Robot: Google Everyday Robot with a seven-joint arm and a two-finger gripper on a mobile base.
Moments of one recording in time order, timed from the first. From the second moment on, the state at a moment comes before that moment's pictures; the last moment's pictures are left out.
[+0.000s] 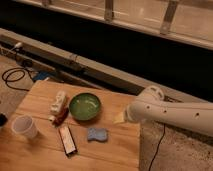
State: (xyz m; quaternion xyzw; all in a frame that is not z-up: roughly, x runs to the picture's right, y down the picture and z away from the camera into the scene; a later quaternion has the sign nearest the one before) arm 0.114 0.165 0.732 -0.21 0.11 0.67 0.70
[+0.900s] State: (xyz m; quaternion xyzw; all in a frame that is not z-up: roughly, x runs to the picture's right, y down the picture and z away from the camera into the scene) arm 0.115 0.164 0.732 -0.21 0.11 0.67 0.70
